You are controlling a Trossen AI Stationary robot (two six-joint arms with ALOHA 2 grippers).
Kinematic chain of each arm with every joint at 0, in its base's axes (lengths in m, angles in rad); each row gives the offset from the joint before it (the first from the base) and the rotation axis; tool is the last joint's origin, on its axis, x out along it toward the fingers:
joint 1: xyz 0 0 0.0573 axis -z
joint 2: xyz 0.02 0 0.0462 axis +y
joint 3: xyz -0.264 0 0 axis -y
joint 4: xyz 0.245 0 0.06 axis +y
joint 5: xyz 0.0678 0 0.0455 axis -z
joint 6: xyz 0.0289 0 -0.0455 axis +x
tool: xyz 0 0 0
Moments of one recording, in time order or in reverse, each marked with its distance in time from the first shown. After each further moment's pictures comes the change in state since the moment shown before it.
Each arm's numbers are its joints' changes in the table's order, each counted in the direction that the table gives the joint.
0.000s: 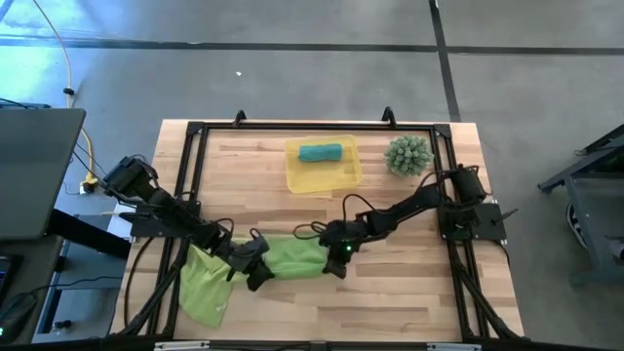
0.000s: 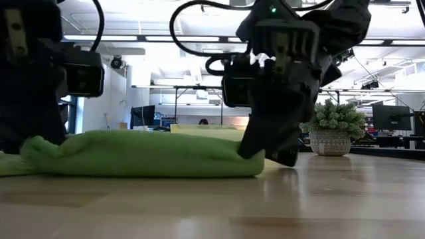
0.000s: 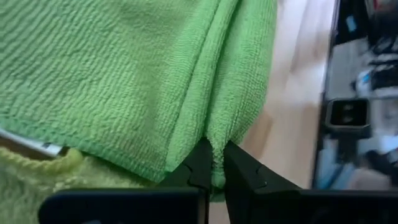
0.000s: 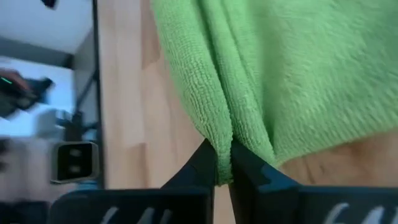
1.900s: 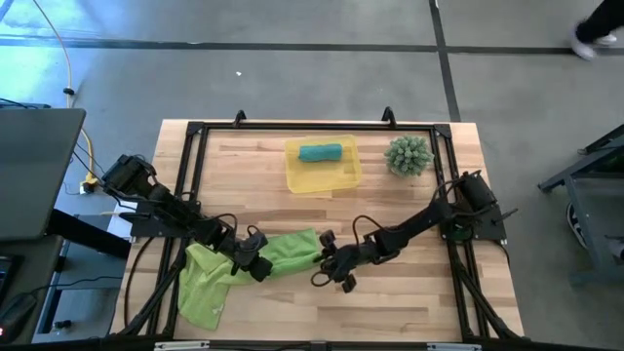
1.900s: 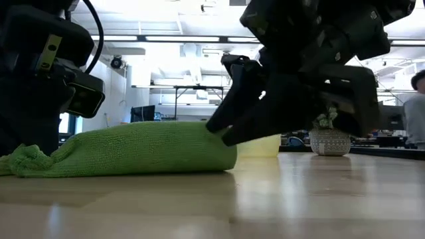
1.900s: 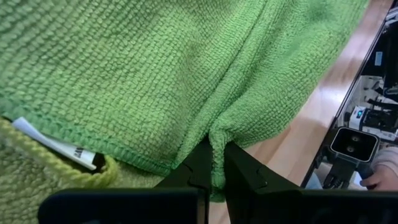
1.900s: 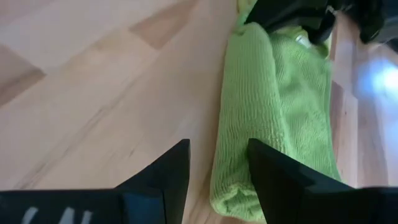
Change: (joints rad) left arm -0.065 0.000 0.001 0.136 0.113 -0.281; right arm -0.180 -0.040 0.001 -0.095 0.601 -1.113
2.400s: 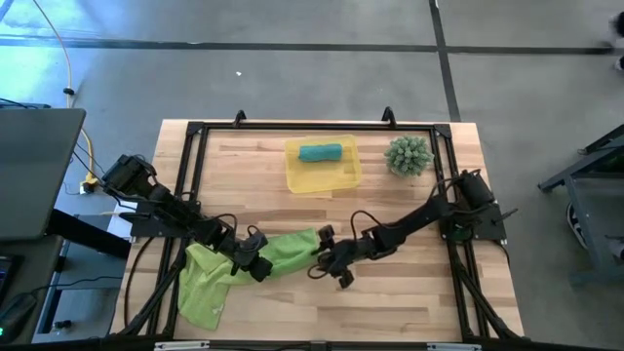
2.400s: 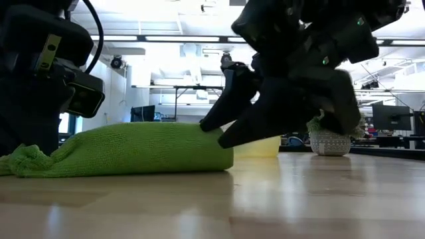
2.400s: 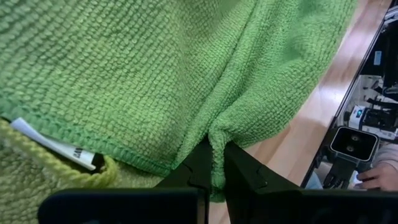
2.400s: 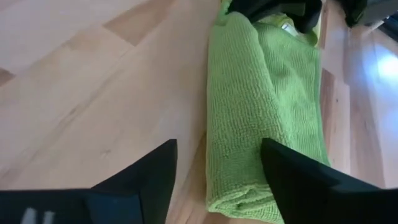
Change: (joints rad) left arm 0.000 0.001 -0.002 -0.010 -0.002 0.007; right arm 0.045 0.005 0.001 0.000 -0.011 0.031
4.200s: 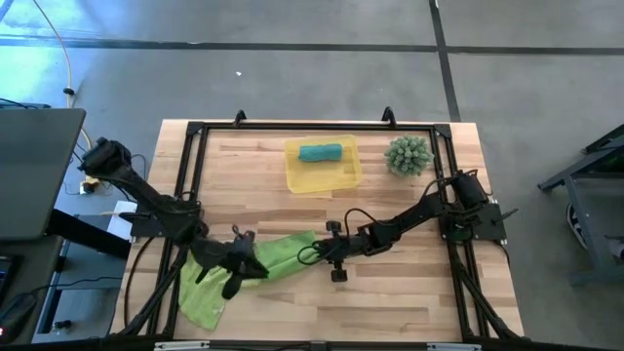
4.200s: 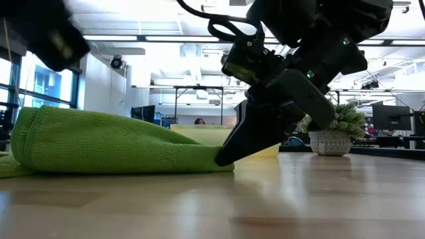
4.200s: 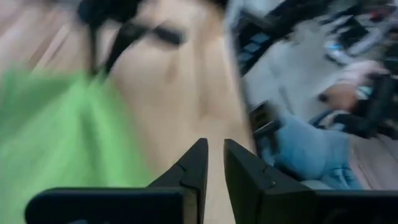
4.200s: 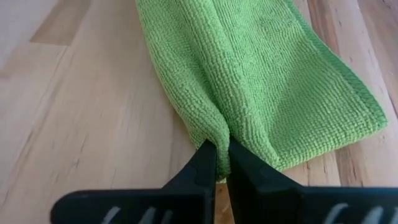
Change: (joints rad) left arm 0.165 -0.371 0.072 0.074 -0.313 0.773; right arm 0.035 0.052 0.001 0.108 -0.019 0.469
